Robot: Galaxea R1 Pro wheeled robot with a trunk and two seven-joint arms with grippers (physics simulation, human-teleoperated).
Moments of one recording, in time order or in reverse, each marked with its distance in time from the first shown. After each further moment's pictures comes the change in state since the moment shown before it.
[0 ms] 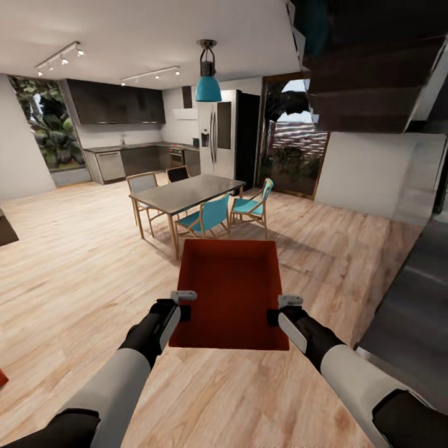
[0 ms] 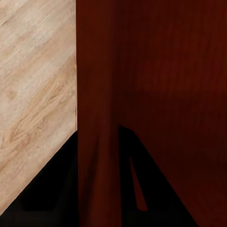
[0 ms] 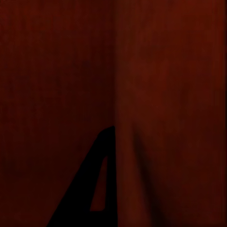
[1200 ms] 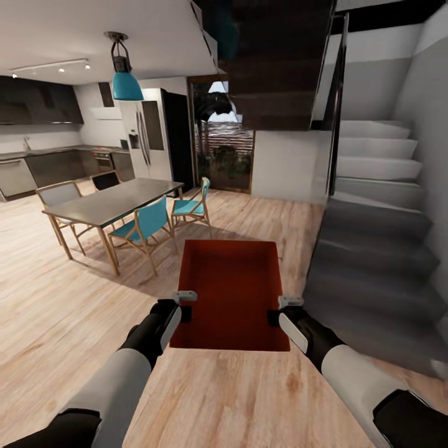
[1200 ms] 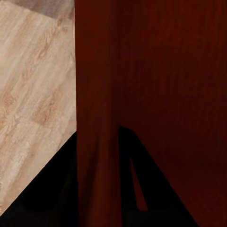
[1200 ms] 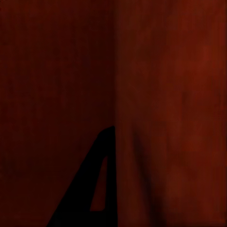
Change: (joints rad) left arm 0.000 -0.005 0.003 0.003 -0.006 0.003 0.001; right arm 0.001 -0.005 0.006 0.000 -0.010 0.004 0.000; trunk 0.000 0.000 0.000
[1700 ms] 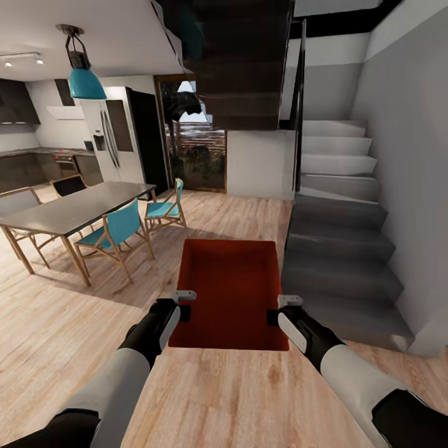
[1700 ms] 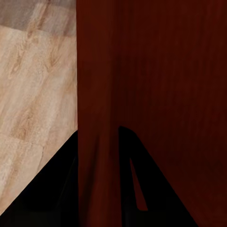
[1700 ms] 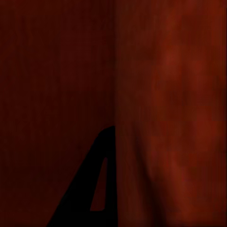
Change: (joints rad) left arm 0.000 0.007 -0.003 -0.007 0.006 0.005 -0.001; right arm -0.001 0.007 -0.007 0.000 0.009 0.000 0.000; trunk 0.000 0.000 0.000
